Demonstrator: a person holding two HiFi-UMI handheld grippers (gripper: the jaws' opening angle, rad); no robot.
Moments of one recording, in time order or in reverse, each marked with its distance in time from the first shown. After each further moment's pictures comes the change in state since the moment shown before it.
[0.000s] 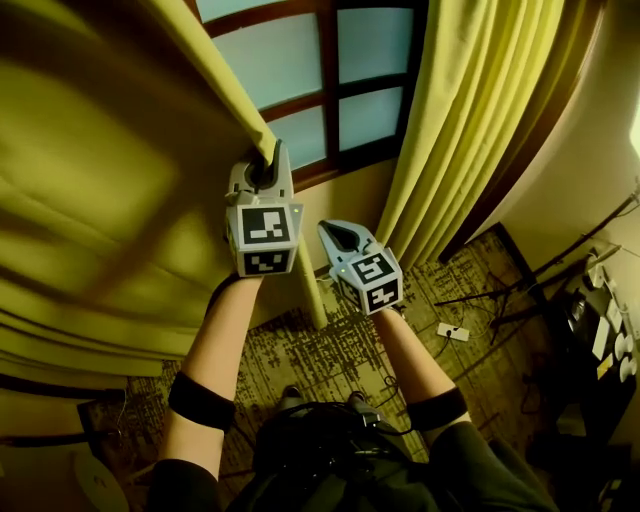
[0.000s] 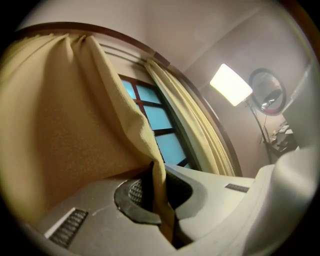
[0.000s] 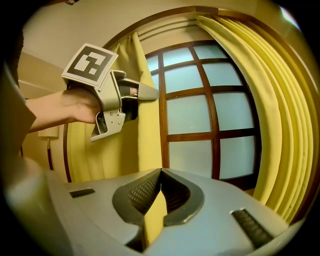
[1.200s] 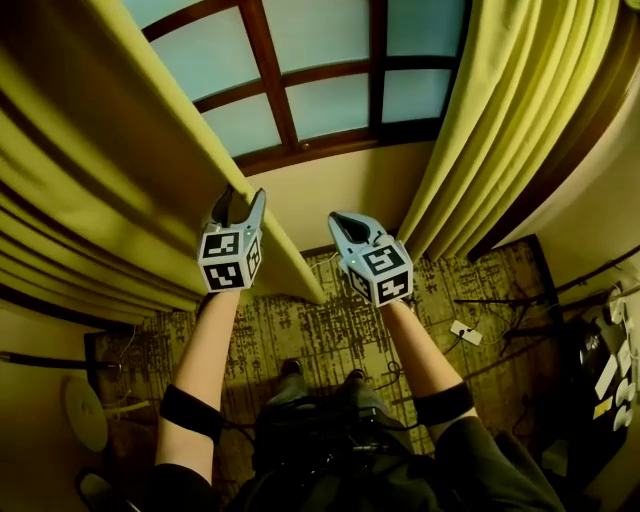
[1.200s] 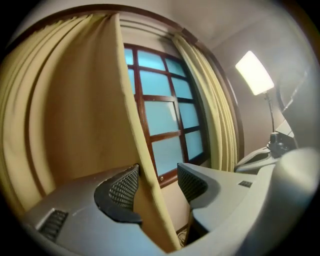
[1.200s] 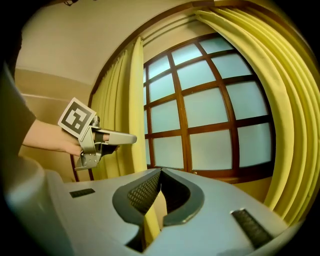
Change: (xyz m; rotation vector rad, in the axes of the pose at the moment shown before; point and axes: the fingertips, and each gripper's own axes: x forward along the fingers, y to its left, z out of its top) left arm -0.157 0.028 -0.152 -0.227 0.347 0.200; right arm -0.040 0.057 -0.036 0.030 0.022 0.197
